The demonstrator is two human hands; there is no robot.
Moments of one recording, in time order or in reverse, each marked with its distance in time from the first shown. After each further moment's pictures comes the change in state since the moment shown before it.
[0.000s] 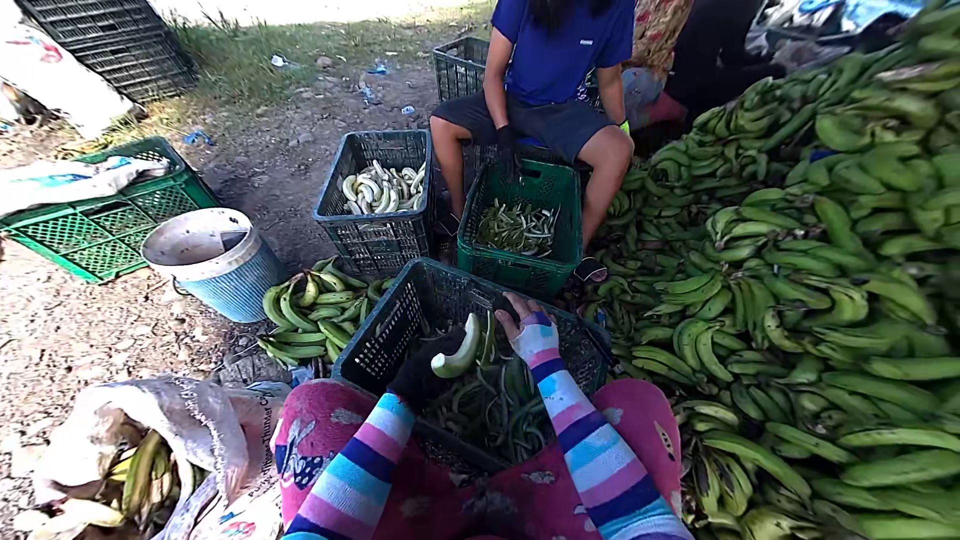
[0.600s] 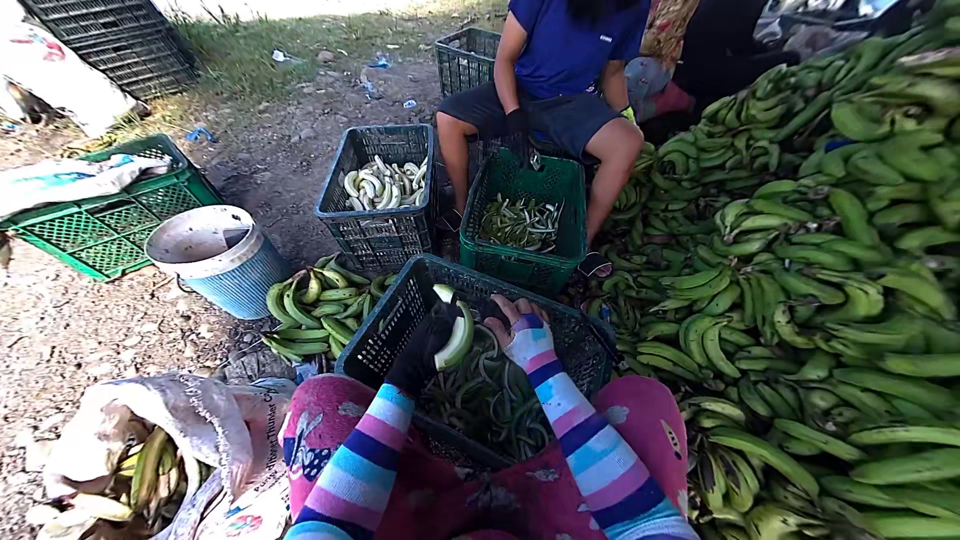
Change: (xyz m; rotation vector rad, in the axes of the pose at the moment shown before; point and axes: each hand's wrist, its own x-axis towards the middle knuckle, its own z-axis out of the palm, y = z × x) left_hand 0.008 0.023 0.004 0.319 0.165 0.311; right_hand -0.012 -0.009 0.009 -0.020 0.017 -0.174
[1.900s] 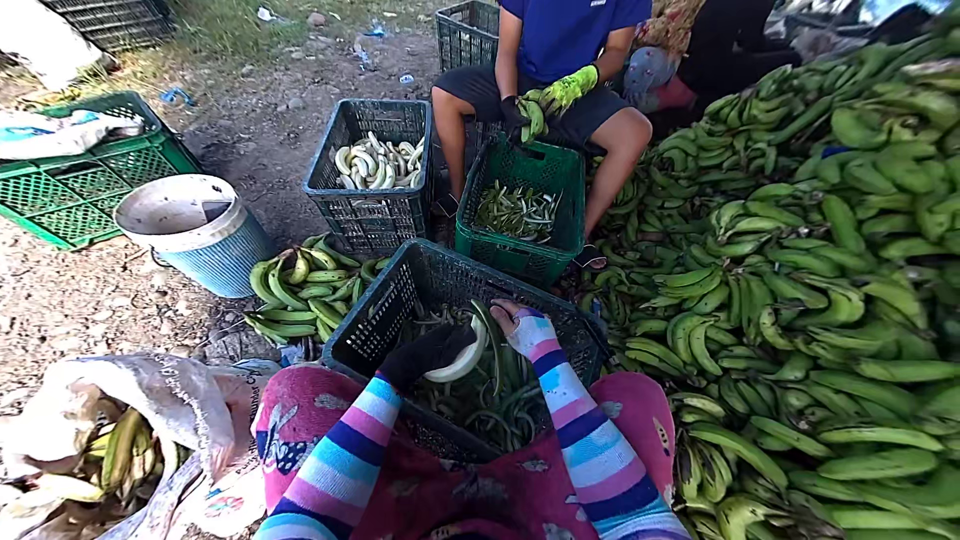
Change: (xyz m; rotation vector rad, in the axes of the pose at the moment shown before) left_hand -0.010 0.011 -0.001 0.555 -0.433 -0.105; right_hand 0.007 0.004 -0.020 0.045 -0.326 0.190
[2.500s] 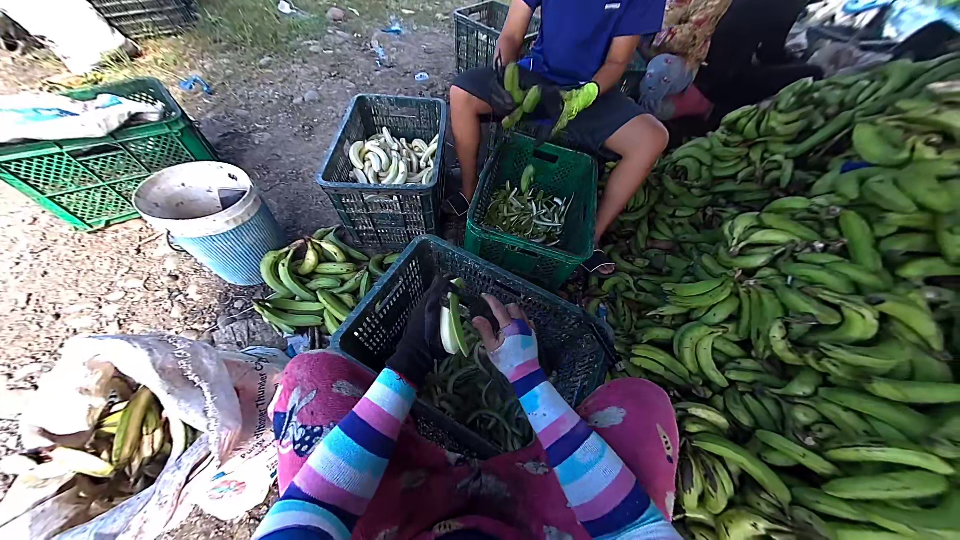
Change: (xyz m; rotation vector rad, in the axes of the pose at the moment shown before) left_hand -0.001 -0.007 0.000 0.135 0.643 0.051; right_hand -0.022 -0.028 0.049 0.082 0.393 -0.228
